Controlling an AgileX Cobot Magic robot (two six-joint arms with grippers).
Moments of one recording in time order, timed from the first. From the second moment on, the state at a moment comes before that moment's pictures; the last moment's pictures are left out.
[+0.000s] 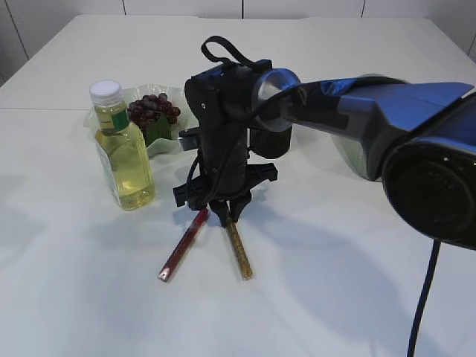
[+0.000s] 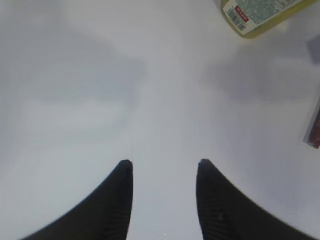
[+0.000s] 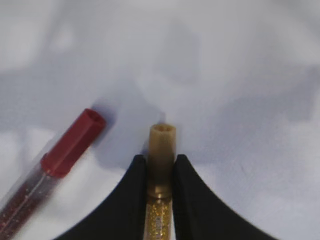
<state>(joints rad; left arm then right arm) -0.08 1.40 -1.00 -0.06 0.88 -0.08 0.63 2.47 -2.11 -0.05 1.23 0.33</state>
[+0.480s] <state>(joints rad) -0.08 1.40 -1.00 -0.06 0.88 -0.08 0.47 2.33 -2.14 0.22 1.22 0.14</state>
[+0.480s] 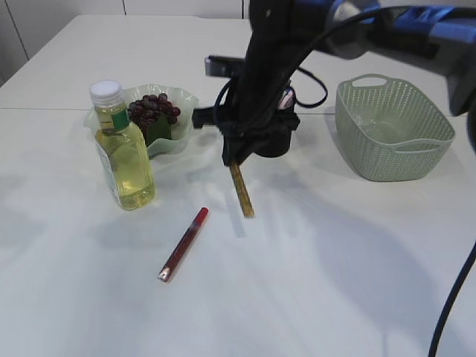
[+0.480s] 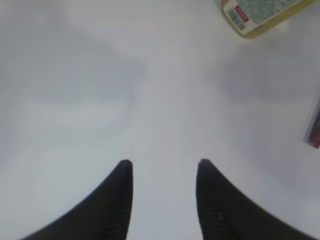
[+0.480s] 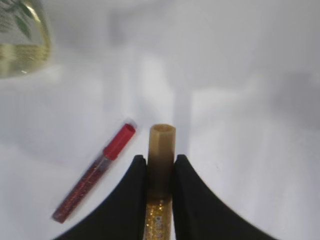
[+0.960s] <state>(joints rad) -0.08 1.40 -1.00 -0.06 0.91 -0.08 0.27 2.28 -2.31 0.51 0.98 -0.26</state>
